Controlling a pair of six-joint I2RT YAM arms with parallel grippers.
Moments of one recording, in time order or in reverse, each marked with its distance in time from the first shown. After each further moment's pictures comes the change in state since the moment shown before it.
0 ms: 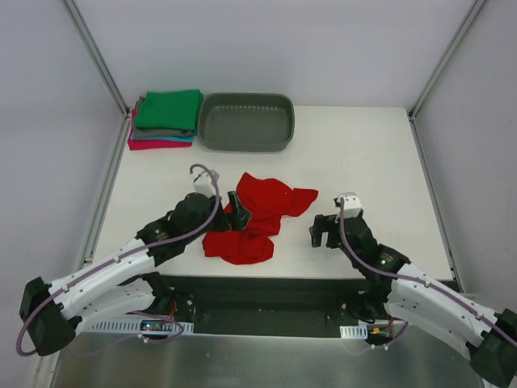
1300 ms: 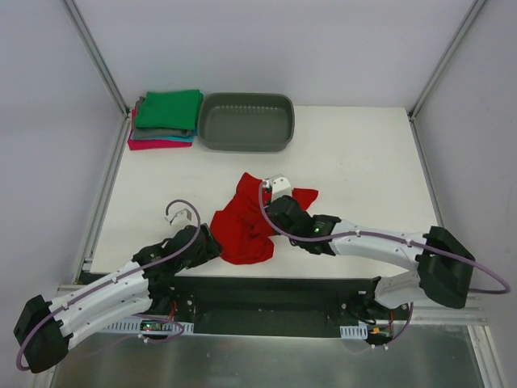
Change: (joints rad) left arm 0.006 -0.316 -0.428 -0.320 -0.168 -0.485; right arm 0.296 0.822 0.550 0.089 0.021 -0.026
